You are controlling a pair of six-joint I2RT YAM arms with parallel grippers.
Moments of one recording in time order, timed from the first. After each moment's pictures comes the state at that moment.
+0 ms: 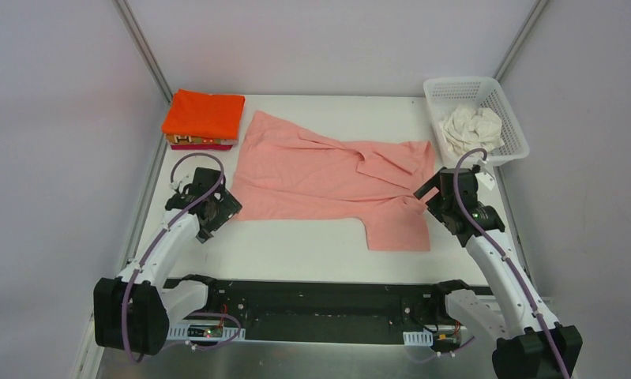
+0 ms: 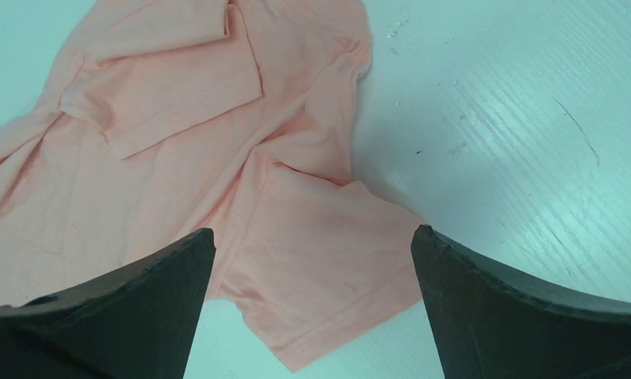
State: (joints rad) left arm -0.14 1.05 0.69 -0.75 -0.25 -0.88; right arm 0.21 0.89 0.76 -0.71 0.35 0.87
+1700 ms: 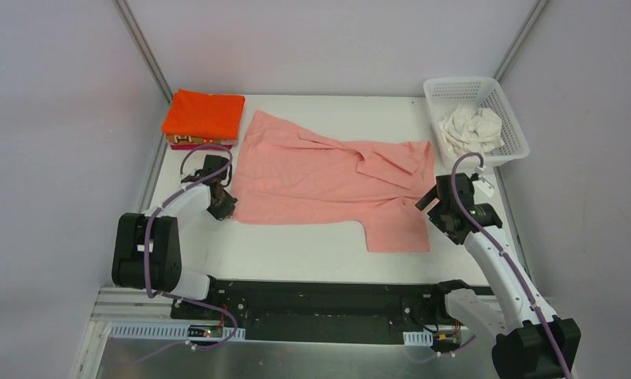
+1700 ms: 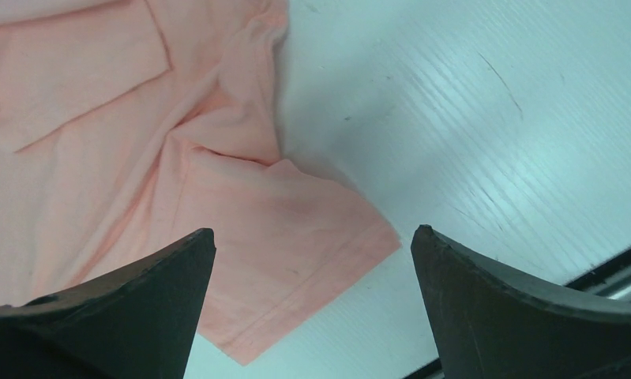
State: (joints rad) left arm -0.08 1.46 0.77 -0.53 -0.23 -0.91; right arm 0.21 0.92 0.75 -0.83 0.39 0.88
